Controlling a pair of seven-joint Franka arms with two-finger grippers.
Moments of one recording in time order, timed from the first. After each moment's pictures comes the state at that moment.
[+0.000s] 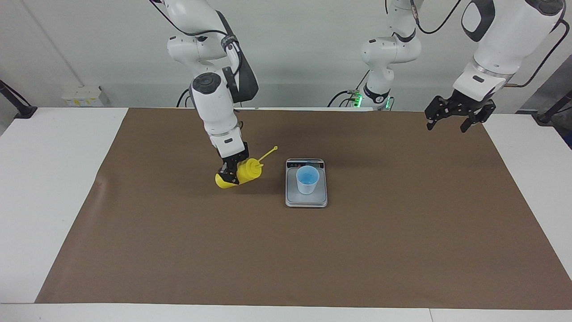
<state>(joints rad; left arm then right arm) 0.06 -0.03 -0.14 -1.62 -0.02 1.60 0.05 0.18 0.13 0.18 -1.97 -0.03 2.24 -0.86</state>
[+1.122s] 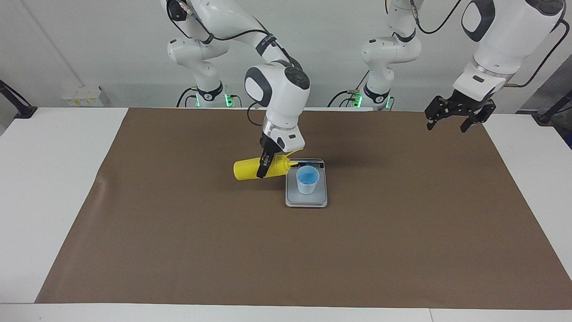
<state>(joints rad) 0.06 -0.03 -0.14 -1.62 -0.02 1.60 0.05 0.46 0.34 0.18 -1.67 -0.49 1.89 -0.59</state>
